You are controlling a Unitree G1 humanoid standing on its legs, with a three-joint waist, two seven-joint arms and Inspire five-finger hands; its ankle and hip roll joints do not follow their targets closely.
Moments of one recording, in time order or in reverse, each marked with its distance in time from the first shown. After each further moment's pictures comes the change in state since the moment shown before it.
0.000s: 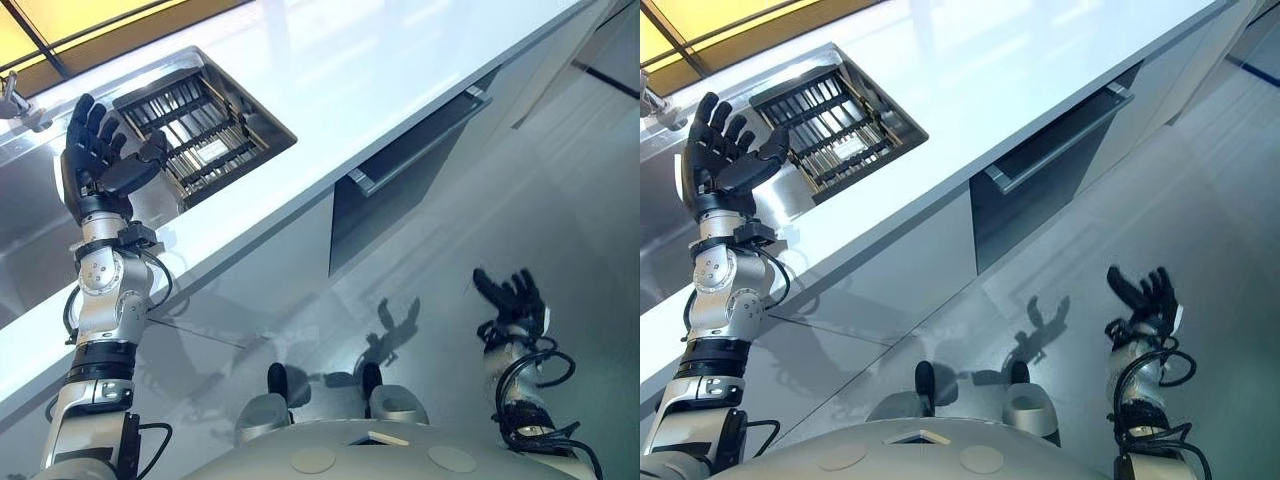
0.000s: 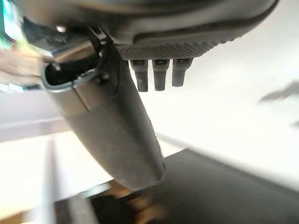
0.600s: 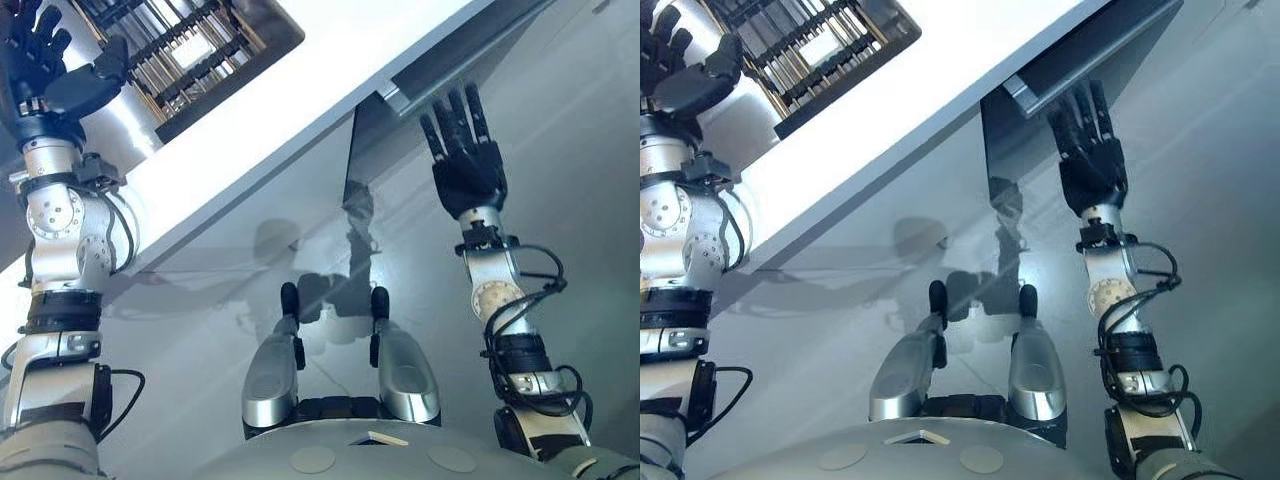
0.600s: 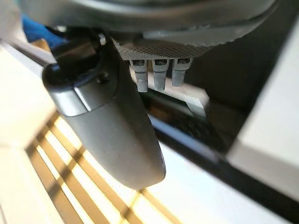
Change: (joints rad) left arm -0.177 0.160 -0.004 -0.005 0.045 -0.058 0.024; right arm -0.172 0.012 0.071 -0.676 0.614 0.102 0.409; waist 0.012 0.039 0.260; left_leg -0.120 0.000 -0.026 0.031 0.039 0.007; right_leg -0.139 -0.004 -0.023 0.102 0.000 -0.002
